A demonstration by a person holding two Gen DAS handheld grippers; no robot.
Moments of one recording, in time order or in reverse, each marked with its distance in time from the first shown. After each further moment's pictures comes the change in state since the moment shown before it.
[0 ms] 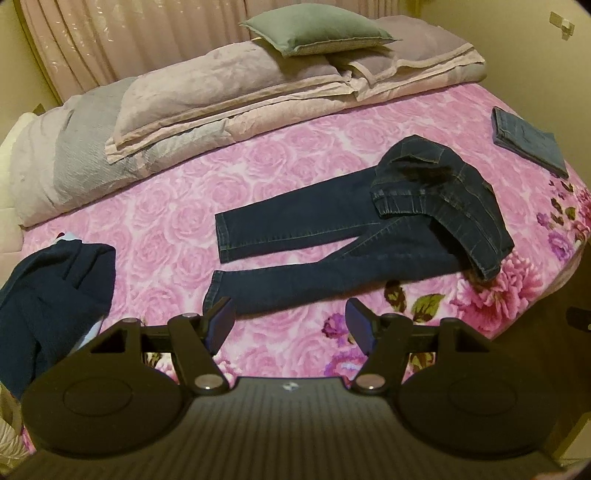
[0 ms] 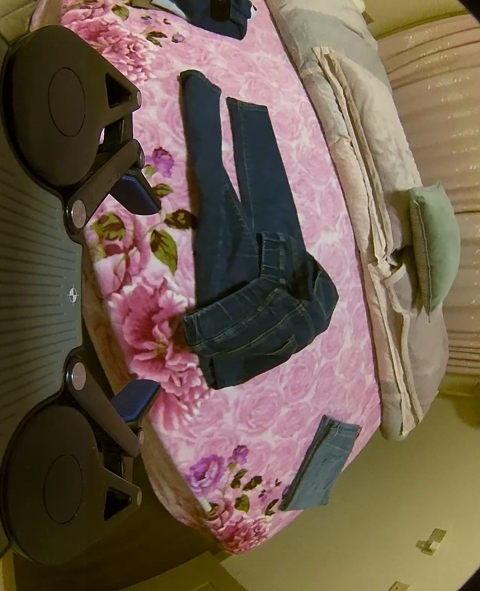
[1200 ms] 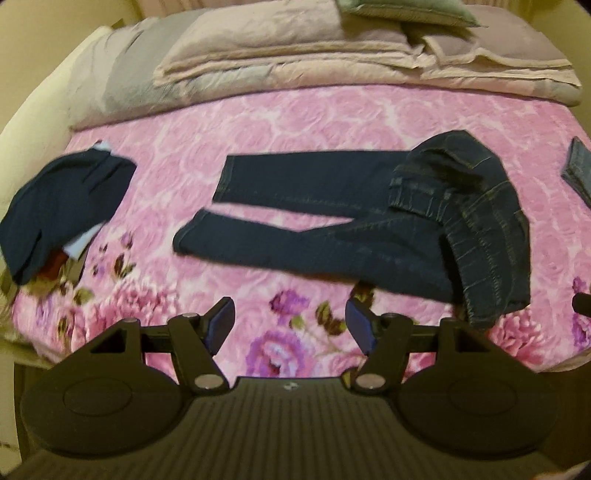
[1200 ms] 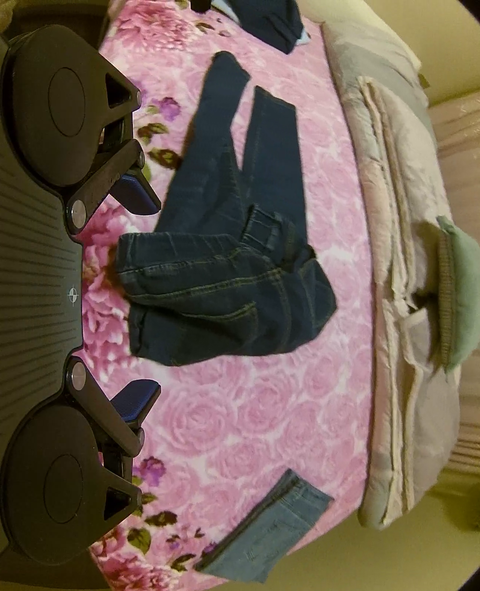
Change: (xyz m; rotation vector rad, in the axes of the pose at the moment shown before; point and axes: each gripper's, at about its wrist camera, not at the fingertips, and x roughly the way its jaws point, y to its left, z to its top) left arm 0.048 -0.134 0.027 -0.319 0.186 0.223; right arm 0.129 -0.149 0.113 -0.274 0.114 0.222
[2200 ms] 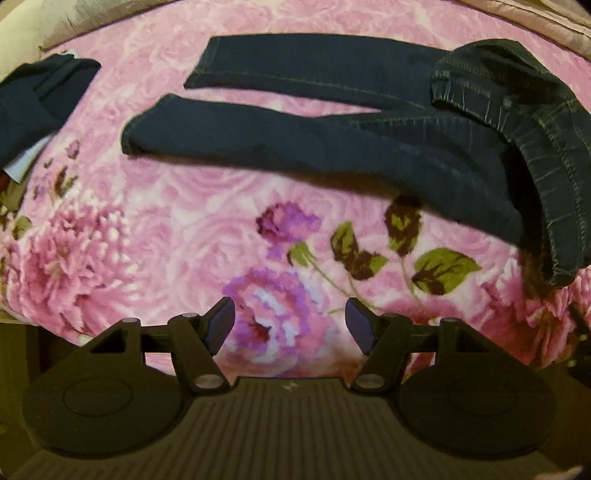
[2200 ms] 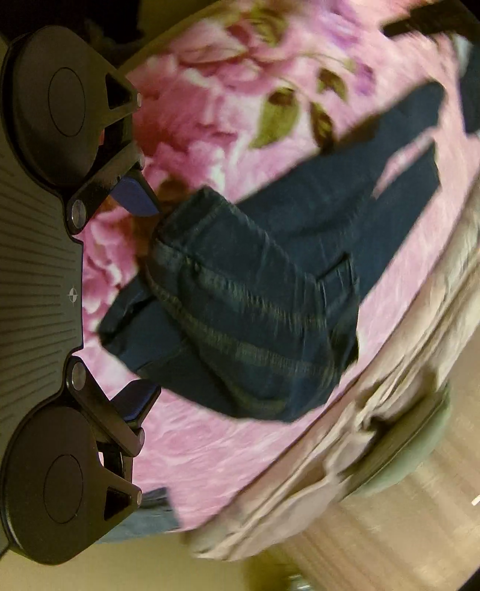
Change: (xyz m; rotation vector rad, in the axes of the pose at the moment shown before) left arm 0.166 0.007 -0.061 -0.024 0.193 -0.063; right arm 0.158 0.047 -0.132 -0.763 -0.161 -0.213
